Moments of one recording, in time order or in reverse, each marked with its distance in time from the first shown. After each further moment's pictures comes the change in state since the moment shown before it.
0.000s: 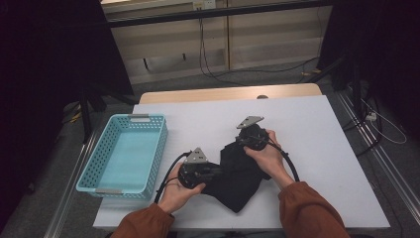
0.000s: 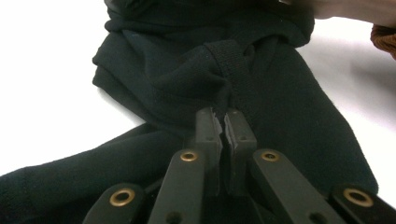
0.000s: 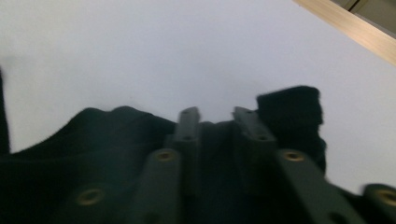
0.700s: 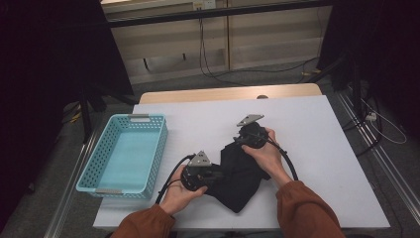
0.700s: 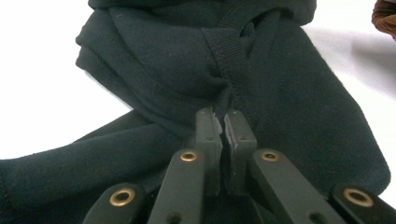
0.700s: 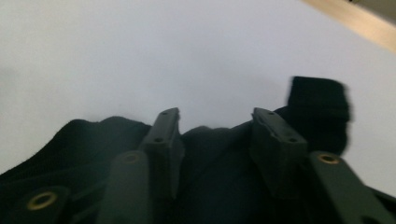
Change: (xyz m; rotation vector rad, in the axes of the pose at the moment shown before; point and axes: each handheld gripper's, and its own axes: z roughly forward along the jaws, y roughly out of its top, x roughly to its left) left arm -0.002 -0.006 0.011 0.048 -0.005 0.008; right arm -0.004 0.001 0.011 0.012 0.011 0.053
